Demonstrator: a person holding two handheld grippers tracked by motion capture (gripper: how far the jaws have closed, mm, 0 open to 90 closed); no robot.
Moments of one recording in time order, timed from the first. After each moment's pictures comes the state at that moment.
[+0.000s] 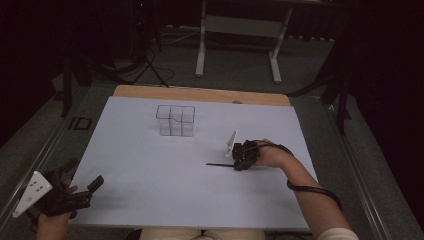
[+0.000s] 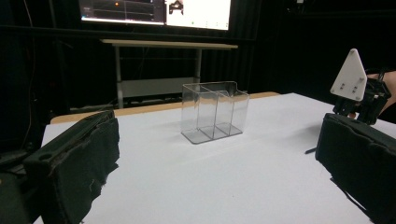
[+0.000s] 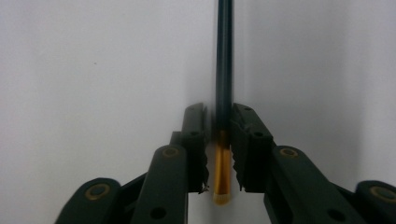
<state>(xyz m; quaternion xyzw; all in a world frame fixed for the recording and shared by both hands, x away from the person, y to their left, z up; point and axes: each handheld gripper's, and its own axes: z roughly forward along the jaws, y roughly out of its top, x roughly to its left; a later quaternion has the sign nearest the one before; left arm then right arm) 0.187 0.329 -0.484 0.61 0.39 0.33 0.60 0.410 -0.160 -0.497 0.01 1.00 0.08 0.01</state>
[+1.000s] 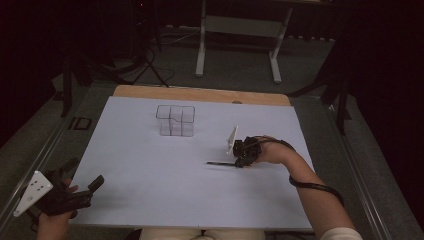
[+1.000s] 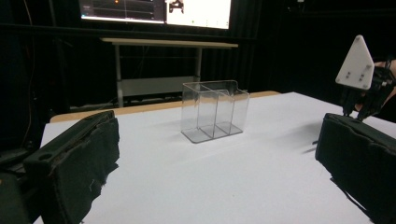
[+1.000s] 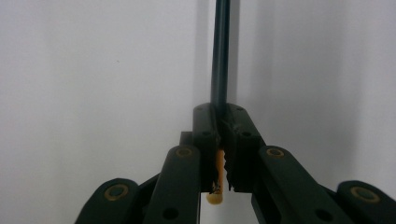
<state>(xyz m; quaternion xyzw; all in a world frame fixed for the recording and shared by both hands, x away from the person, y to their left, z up) 0.189 0.328 -0.484 0.62 0.39 0.33 0.60 0.410 -0.158 -0.475 -0.01 1.00 0.07 0.00</state>
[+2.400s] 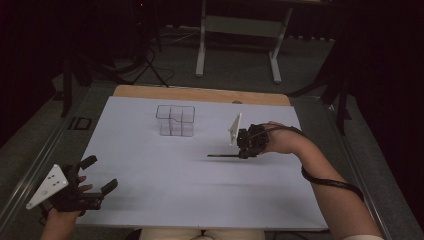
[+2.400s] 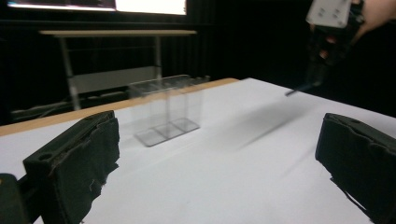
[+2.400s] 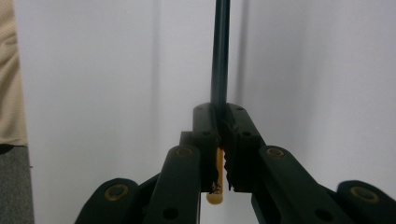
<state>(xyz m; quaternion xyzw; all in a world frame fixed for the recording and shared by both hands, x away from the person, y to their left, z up) 0.201 0.297 -0.465 0.68 0.32 0.27 0.61 0.388 -0.151 -0.391 -0.04 1.00 0.06 0.03</state>
